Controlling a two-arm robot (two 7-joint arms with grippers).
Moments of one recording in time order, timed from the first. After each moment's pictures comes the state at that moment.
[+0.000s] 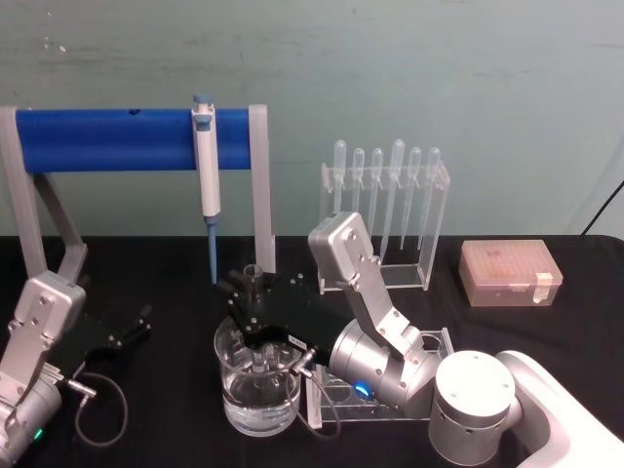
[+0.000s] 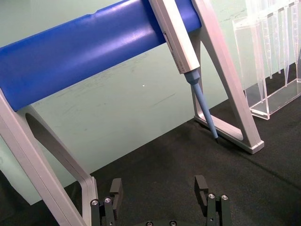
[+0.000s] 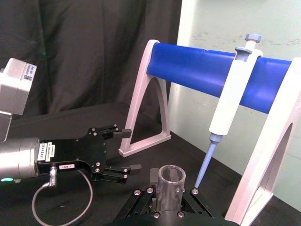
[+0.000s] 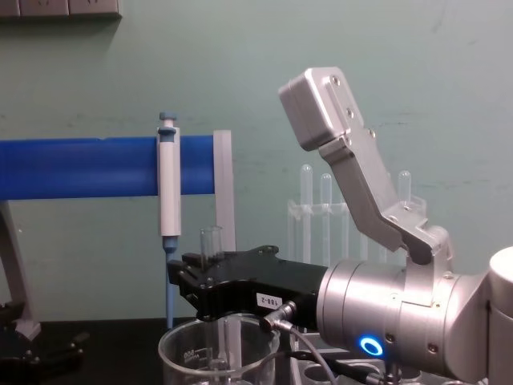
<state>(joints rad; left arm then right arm) -0.20 0.60 0.45 -1.41 -0.25 -0.12 0.03 0.39 0.17 -0.55 -1.38 0.20 0.03 0.41</state>
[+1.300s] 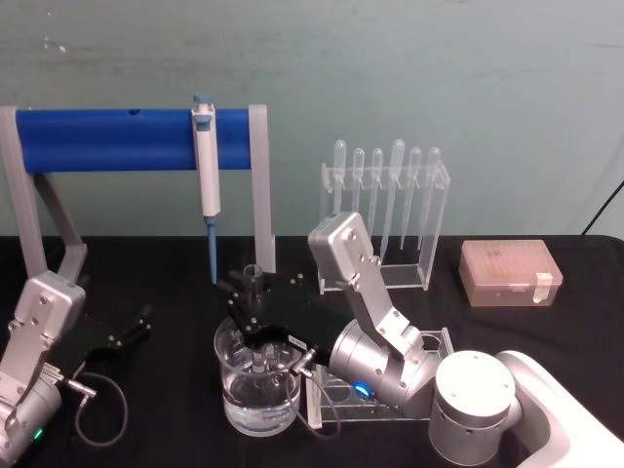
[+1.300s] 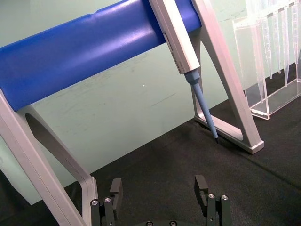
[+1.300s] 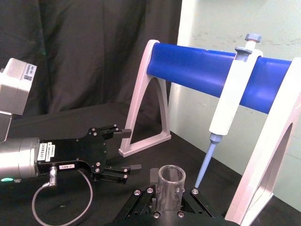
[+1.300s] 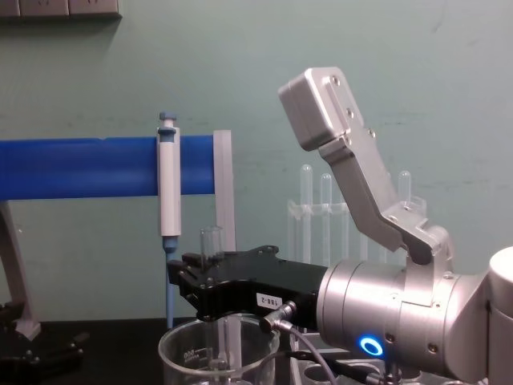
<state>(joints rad) -0.20 0.60 0.45 -1.41 -0.25 -0.12 0.03 0.39 0.17 -0.55 -1.38 0.20 0.03 0.41</state>
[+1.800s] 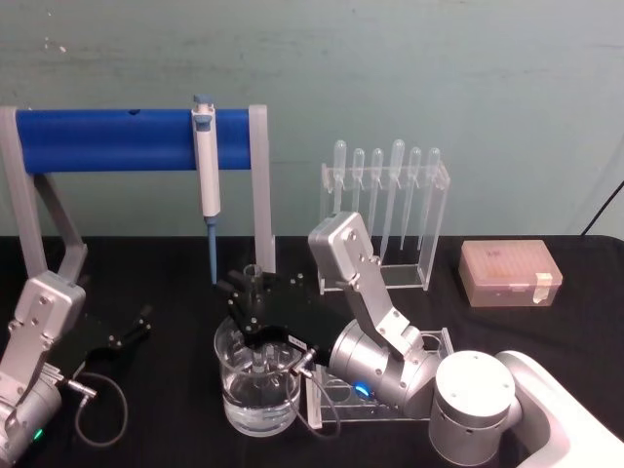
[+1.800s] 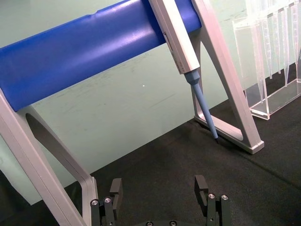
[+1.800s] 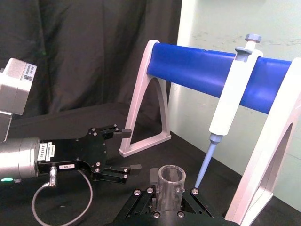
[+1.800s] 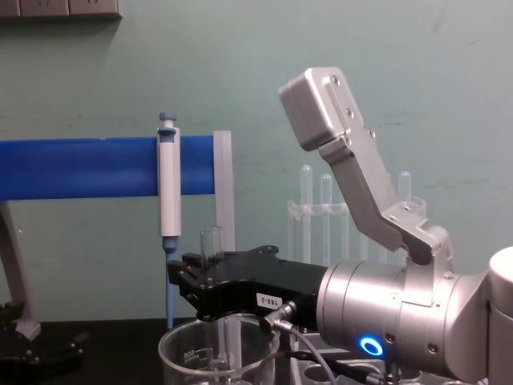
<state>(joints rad) -0.20 0.60 0.45 -1.41 -0.25 -0.12 0.03 0.39 0.17 -0.55 -1.38 0.20 0.03 0.41</state>
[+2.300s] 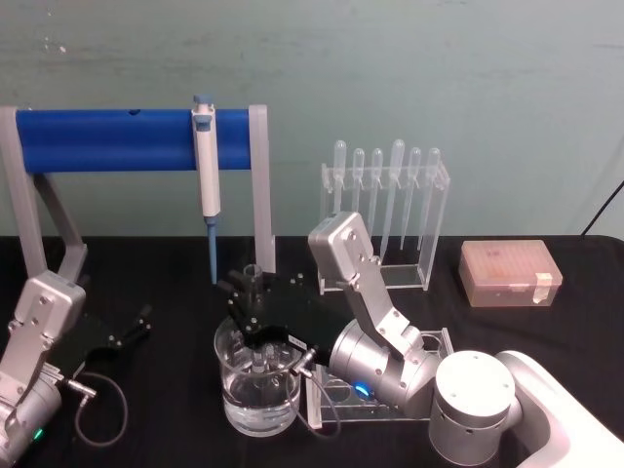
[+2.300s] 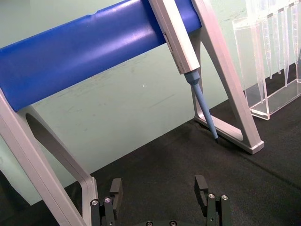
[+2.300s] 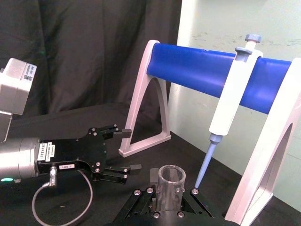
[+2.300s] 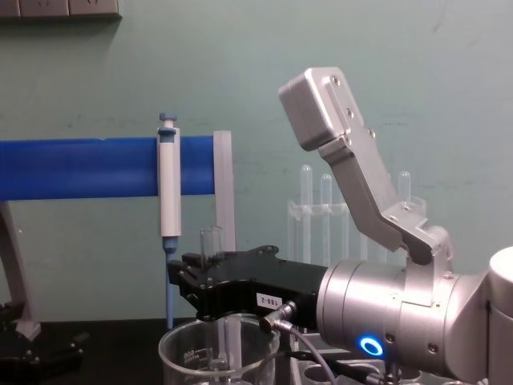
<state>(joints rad) -0.20 0.60 0.45 -1.41 -0.25 -0.12 0.03 0.39 0.17 -0.55 -1.38 0.20 0.03 0.41</state>
